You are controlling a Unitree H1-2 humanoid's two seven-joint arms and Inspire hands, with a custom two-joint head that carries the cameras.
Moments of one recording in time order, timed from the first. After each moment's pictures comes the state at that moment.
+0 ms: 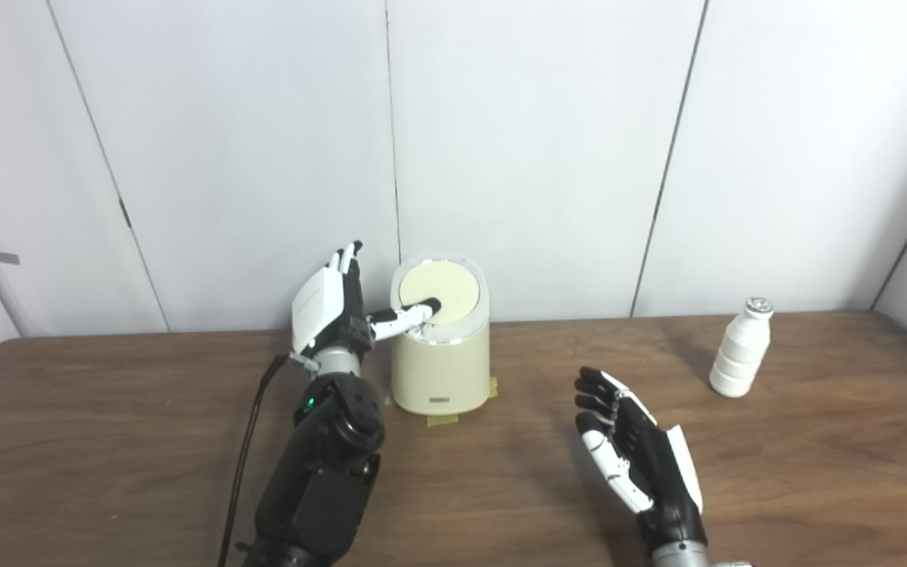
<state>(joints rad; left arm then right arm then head) -0.68 0.00 -0.16 0.37 0.71 0.47 0.20 -0.06 -0.01 0.06 0.01 -0.21 -0.17 -0.14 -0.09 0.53</state>
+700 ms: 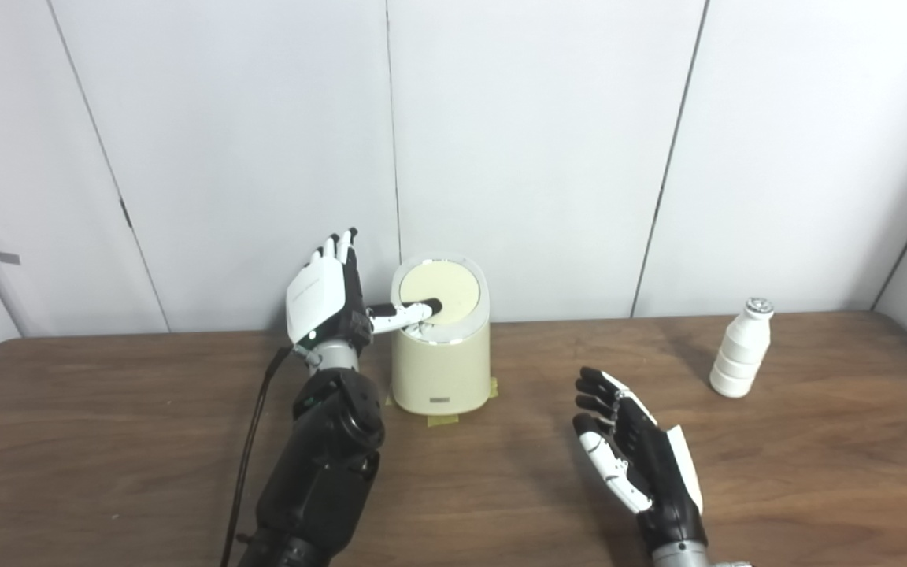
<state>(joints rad) -0.69 -0.01 -0.14 0.40 0.74 0.46 0.22 -0.06 -0.01 0.06 0.01 -0.21 -0.16 -0.15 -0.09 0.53</state>
